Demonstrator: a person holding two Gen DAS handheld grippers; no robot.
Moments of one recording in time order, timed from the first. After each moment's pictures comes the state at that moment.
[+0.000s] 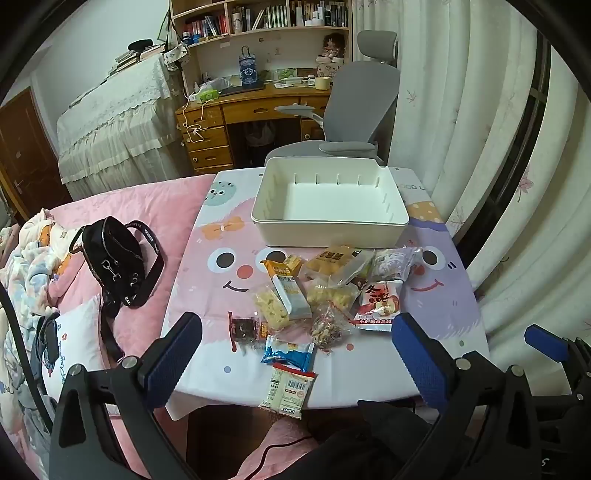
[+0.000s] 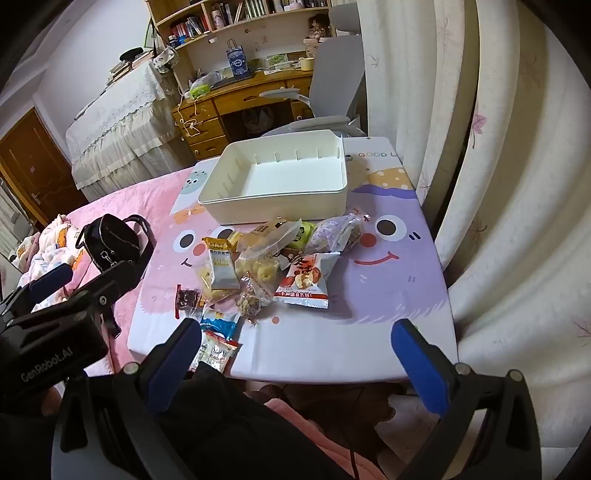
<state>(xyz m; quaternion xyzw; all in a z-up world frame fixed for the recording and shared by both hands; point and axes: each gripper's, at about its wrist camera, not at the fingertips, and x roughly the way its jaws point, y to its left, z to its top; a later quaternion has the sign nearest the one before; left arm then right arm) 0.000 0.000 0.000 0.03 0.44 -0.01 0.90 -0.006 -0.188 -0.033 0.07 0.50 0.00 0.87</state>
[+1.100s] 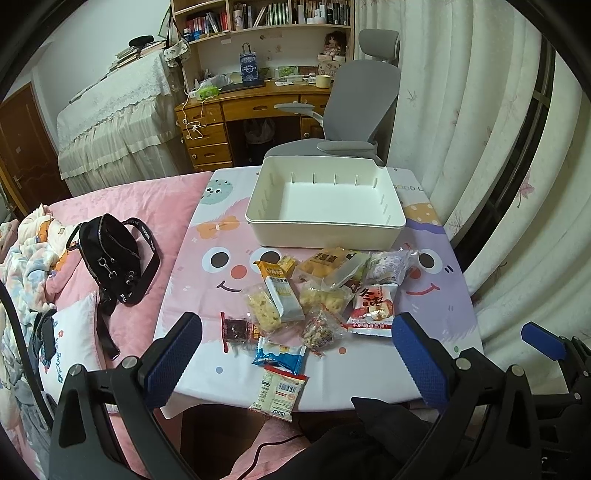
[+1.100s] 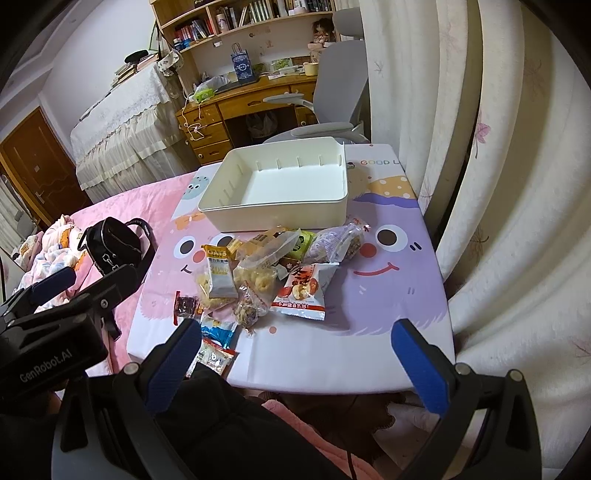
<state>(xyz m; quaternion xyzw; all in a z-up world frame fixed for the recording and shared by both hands) 0.008 -0.010 0.002 0.02 0.45 -0.01 0.89 -0.001 -0.192 -0.029 0.08 0.49 0.00 0.87</state>
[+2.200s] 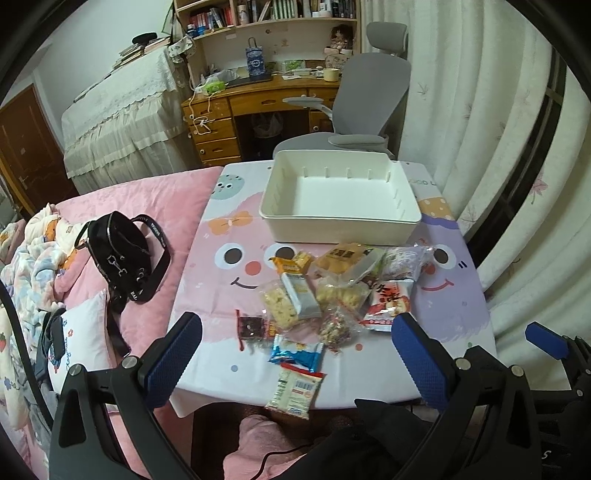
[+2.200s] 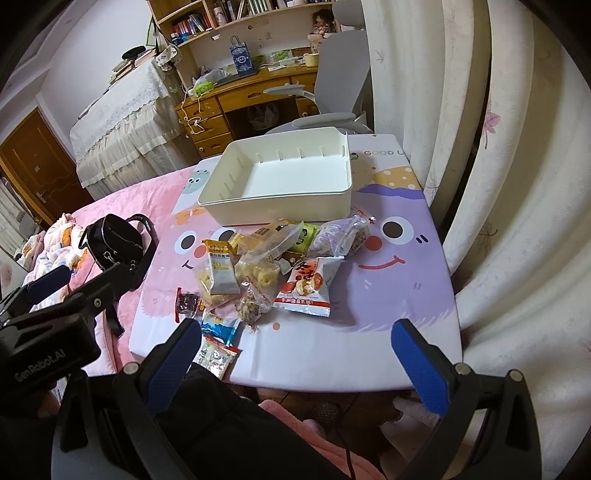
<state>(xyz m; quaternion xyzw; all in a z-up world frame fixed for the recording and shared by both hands) 0.012 0.015 0.003 0.03 0.46 0.00 0.89 0.003 -0.191 -0.039 0.09 0.50 0.01 0.86</state>
